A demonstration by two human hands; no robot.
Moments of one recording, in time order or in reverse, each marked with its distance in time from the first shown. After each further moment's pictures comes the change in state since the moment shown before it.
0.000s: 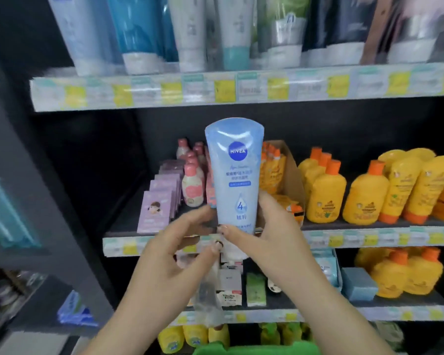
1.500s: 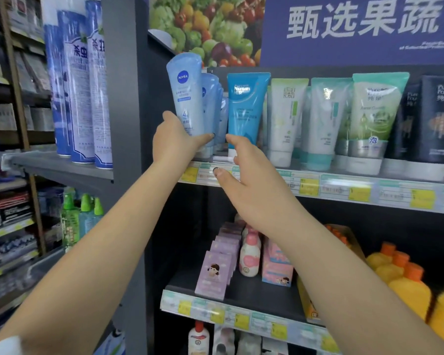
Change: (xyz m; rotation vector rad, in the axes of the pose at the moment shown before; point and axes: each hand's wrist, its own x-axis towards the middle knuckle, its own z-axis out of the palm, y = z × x) left_hand 0.201 0.049 -0.174 0.540 0.711 -0.102; right_hand 0.099 -0.173 0.052 -0.297 -0.142 -0.532
